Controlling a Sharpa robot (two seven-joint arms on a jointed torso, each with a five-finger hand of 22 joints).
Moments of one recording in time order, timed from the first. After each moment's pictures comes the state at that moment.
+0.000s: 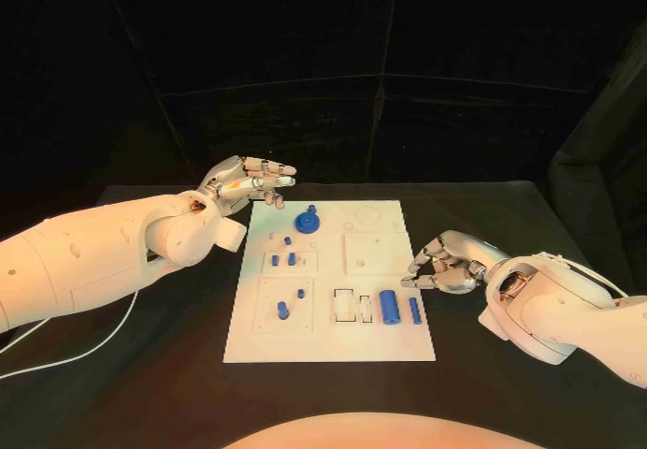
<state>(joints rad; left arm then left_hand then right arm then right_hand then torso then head) 1.23 -0.84 -0.10 1.34 -0.06 -0.08 0.37 1.34 -0.08 0.46 -0.11 0.05 1.02 0.17 0.16 0.07 1.03 0.10 0.37 0.10 1.17 0.01 1.02 0.49 0.18 1.14 0.11 0.62 0.70 1.09 -1.04 -0.09 1.84 -1.28 -0.40 -0.36 1.25 -0.07 -0.08 0.17 0.28 1.01 0.11 0.22 0.12 1.37 0.02 1.25 1.17 1.47 -0.05 1.44 1.24 0.08 1.46 0.05 1.40 1.24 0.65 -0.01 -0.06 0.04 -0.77</state>
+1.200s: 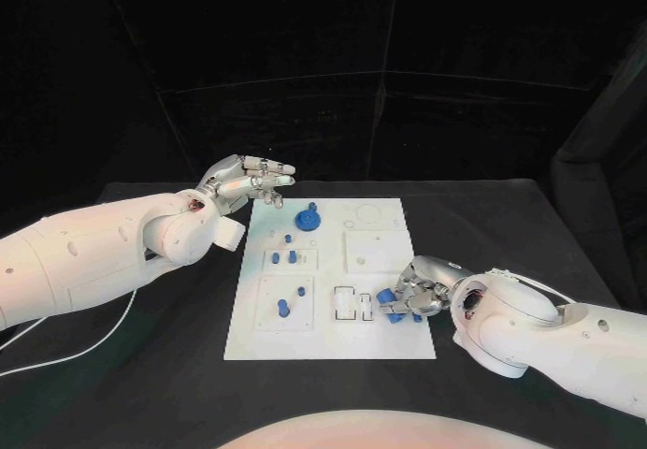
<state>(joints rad) 1.23 -0.85 -0.11 1.35 -0.06 -0.07 0.37 1.34 -0.08 0.46 -0.12 0.05 1.02 0.17 0.16 0.07 1.03 0.10 0.37 0.10 1.17 0.01 1.02 0.49 0.18 1.14 0.11 0.62 0.70 1.02 -0.90 -0.08 1.80 -1.42 -0.30 -0.59 1.23 -0.07 -0.18 0.26 0.27 0.99 0.11 0.27 0.15 1.42 0.03 1.35 1.31 1.47 -0.05 1.49 1.31 0.06 1.46 0.05 1.43 1.29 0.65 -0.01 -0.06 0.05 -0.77</state>
